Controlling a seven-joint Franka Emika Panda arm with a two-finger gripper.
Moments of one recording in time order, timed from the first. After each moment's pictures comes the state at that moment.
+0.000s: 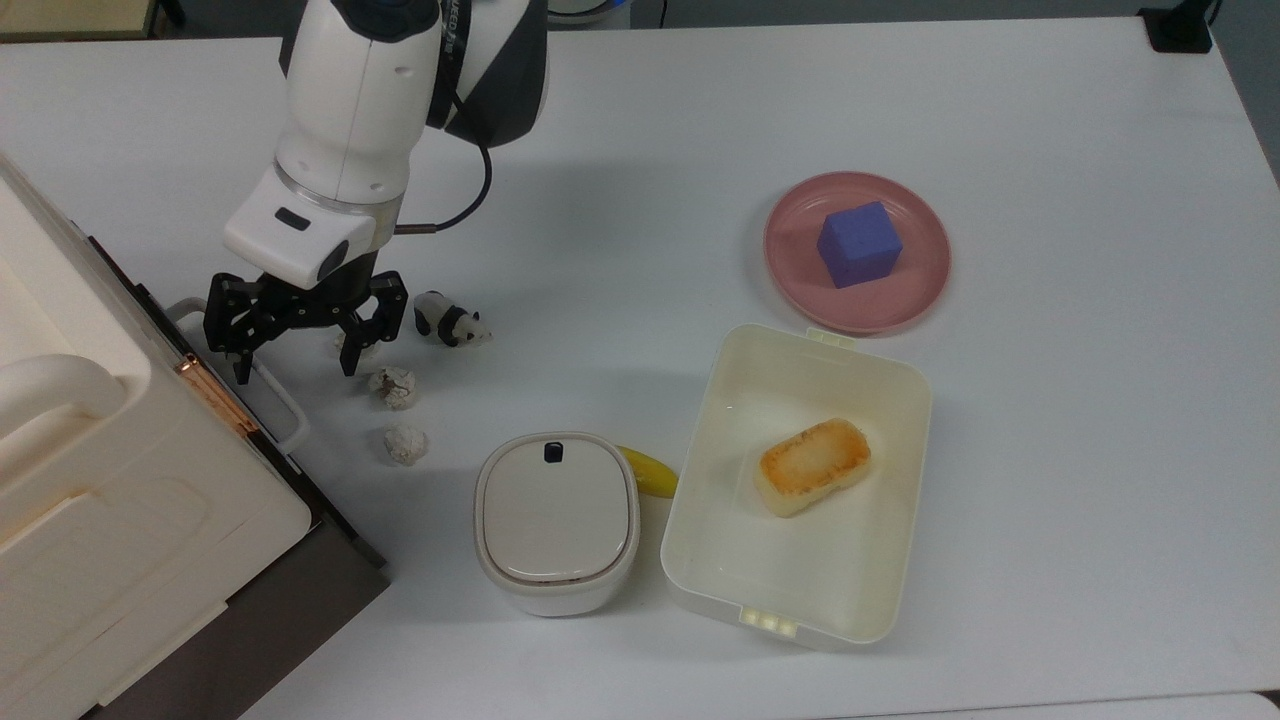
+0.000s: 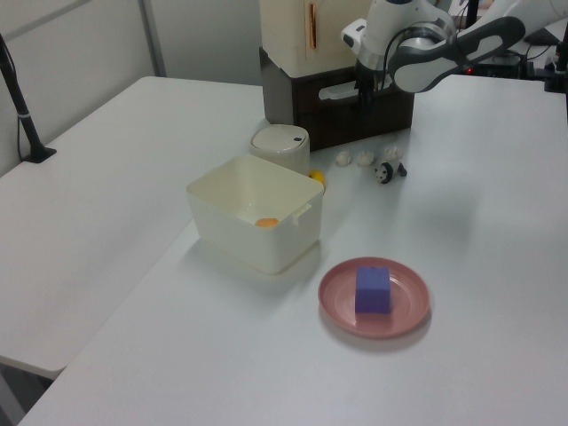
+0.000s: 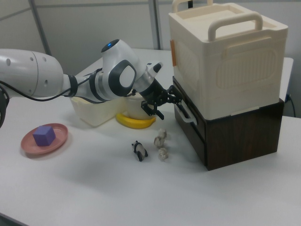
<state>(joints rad) 0.13 0.45 -0.36 -1.64 -0.29 2.49 -0.39</state>
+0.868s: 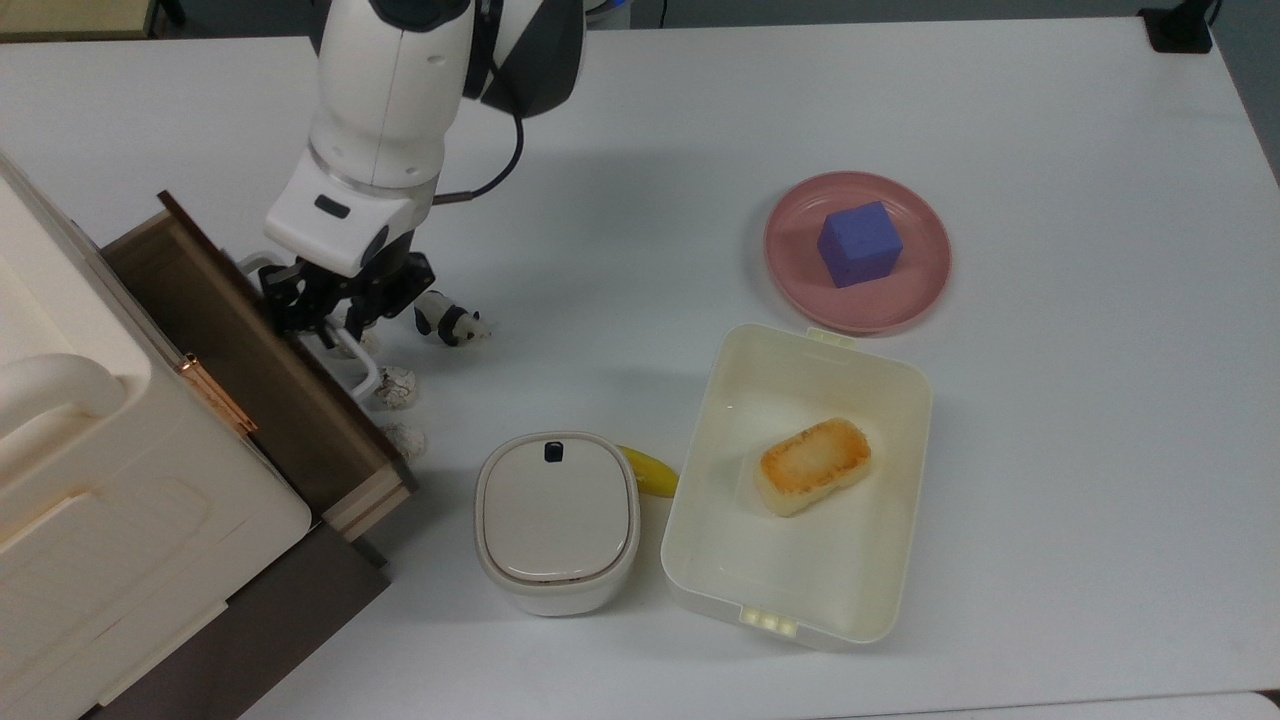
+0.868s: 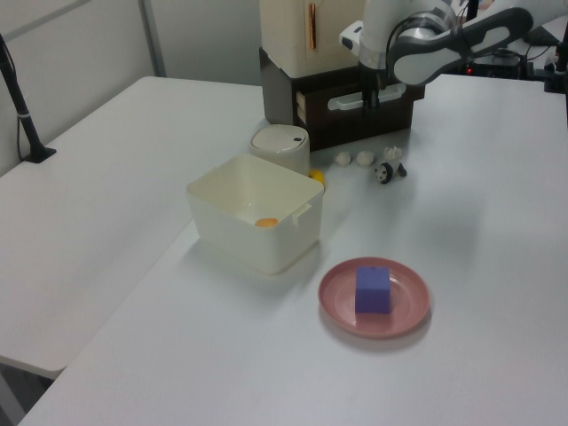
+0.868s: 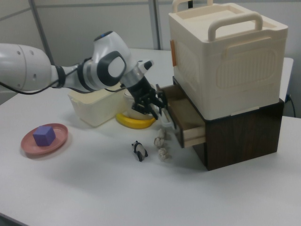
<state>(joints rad) 0.17 0.39 -0.34 -1.65 -0.27 2.28 -0.42</state>
